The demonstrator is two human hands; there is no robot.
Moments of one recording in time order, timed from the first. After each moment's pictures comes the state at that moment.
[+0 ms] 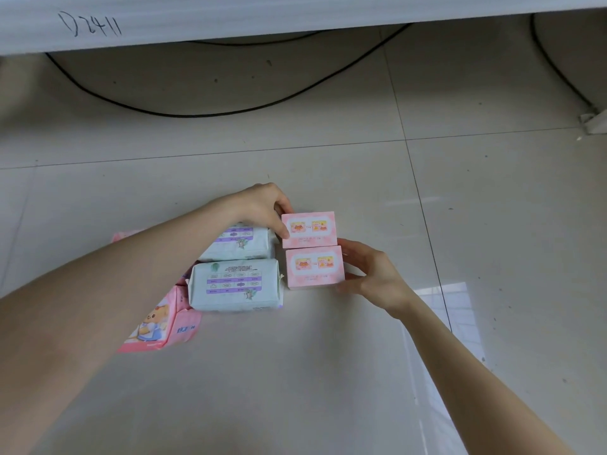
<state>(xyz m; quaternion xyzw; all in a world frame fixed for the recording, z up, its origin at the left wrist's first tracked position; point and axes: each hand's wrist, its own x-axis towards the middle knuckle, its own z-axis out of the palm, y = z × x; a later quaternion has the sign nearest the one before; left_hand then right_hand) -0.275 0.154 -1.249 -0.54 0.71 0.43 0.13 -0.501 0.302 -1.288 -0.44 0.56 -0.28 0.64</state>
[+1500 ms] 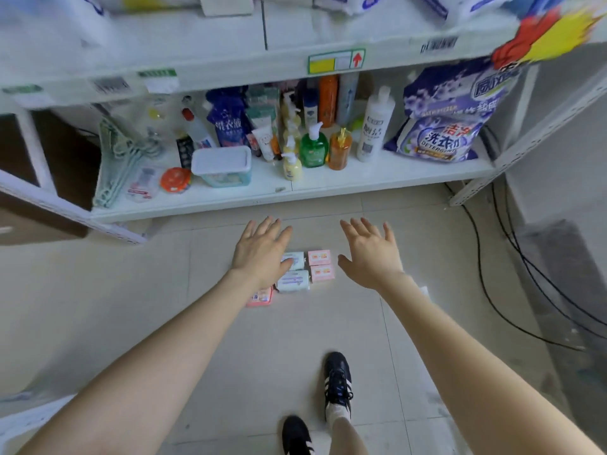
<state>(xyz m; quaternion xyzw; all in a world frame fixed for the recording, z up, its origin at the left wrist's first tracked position) -0.235 0.336 -0.688 -0.54 0.82 0.08 0.17 -0.453 0.359 -0.693 -0.73 0.66 0.07 0.16</state>
